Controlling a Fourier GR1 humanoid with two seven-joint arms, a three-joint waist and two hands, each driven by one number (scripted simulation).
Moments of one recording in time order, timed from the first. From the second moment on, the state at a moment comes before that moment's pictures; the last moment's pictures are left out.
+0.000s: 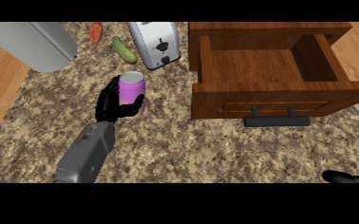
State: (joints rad) left arm -0.61 0.08 0.21 -0.38 0.17 0.00 -0.66; right arm 0.09 -0.10 -0.32 -2.22 -0.11 0.11 0.28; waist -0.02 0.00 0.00
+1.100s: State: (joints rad) left arm -0.84 0.00 -0.02 -0.92 0.18 0.19 -0.05; right arm 0.08 -0.10 -0.33 -2.26 -0.09 0.09 0.31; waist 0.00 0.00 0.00
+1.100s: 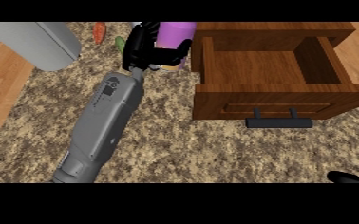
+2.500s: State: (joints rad) left arm -1.51 0.00 -0.20 -0.52 0.35 0.45 0.18; right arm 0.01 -0.12 -0.32 -2.26 -0.10 0.07 0.36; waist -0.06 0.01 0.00
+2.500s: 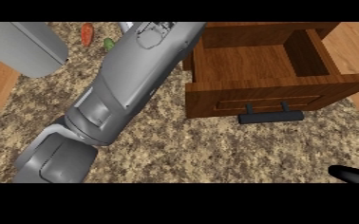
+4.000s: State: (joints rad) left arm -1.63 0.00 -0.30 -0.32 0.58 0.65 0.03; right arm -0.16 -0.29 -0.18 -2.15 0.20 0.14 0.25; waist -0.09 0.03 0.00
